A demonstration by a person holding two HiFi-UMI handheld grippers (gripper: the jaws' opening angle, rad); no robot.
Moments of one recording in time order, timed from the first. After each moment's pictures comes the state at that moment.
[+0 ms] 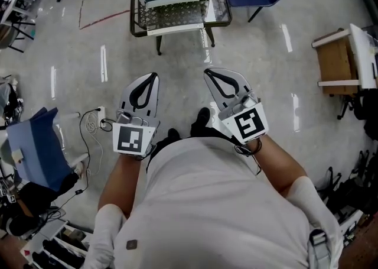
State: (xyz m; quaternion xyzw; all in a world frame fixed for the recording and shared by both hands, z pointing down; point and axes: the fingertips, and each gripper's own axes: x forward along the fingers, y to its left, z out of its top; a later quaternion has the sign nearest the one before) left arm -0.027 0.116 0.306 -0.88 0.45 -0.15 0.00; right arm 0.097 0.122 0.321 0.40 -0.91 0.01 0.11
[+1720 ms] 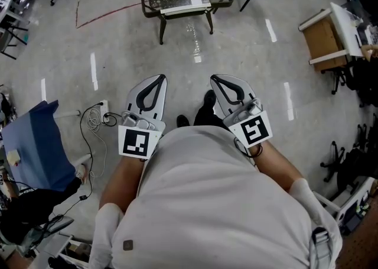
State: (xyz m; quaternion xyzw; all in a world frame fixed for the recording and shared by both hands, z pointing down) left arm -0.197 0.337 0.287 -0.92 0.39 -0.09 0.02; right arm -0.075 0.360 0.303 0.46 -0.88 -0.02 0.11
